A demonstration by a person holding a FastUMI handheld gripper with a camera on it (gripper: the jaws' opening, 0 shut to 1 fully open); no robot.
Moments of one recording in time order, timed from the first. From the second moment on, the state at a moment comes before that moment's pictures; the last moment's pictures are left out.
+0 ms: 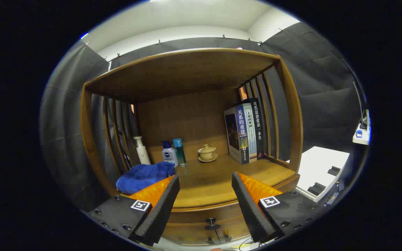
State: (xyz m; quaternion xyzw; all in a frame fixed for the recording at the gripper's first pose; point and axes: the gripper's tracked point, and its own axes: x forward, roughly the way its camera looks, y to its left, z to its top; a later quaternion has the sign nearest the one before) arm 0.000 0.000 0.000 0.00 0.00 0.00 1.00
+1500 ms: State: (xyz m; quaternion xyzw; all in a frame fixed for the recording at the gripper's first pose) arm 0.010 0.007 -0.055 -0.03 -0.01 0.03 1.00
